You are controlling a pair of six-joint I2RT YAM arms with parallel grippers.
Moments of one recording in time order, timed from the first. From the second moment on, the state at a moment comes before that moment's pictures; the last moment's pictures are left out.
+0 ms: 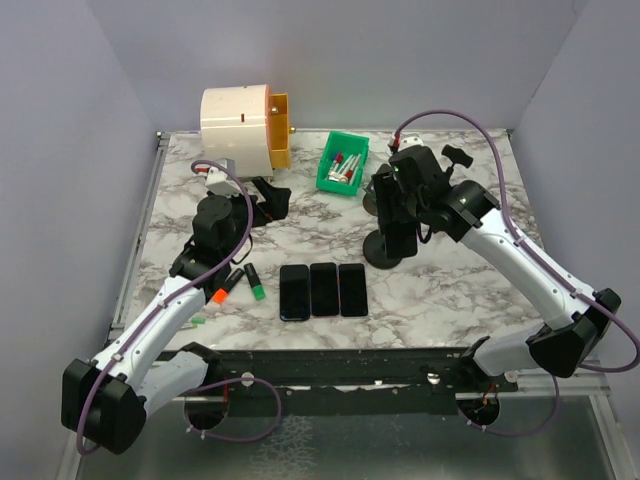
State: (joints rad) left arm -0.42 0.99 0.74 0.13 -0.10 -0.56; right arm 0.69 1.40 1.52 -0.89 0.39 0.26
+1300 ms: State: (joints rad) left arm -0.44 1.07 0.70 0.31 0.18 -0.63; right arm 0.69 1.29 1.19 -0.38 0.50 0.28
